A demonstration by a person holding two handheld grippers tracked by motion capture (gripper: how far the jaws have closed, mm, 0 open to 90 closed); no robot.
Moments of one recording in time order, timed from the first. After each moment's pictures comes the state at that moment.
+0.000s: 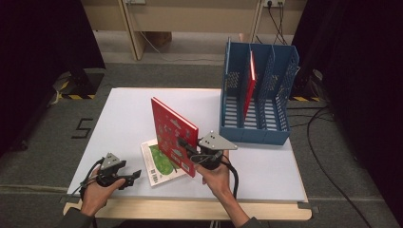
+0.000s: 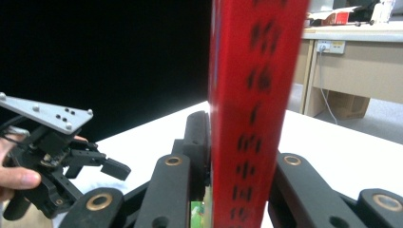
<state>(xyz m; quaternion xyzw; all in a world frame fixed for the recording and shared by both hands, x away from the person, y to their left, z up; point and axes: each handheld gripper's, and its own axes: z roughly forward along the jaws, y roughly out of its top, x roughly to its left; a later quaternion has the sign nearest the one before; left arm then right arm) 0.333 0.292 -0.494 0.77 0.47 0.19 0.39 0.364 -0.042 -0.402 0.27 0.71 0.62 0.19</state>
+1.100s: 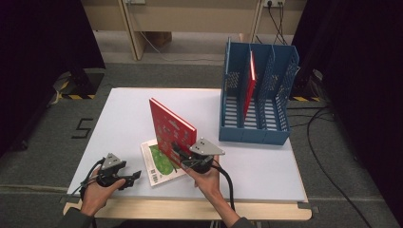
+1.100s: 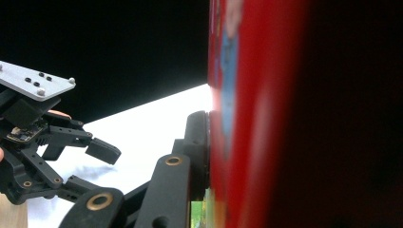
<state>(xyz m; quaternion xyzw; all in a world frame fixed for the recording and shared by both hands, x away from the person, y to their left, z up) 0.333 0.292 -0.495 0.78 0.47 0.18 0.38 0.373 -0.020 -0.446 0.28 0.72 0.61 0.19</state>
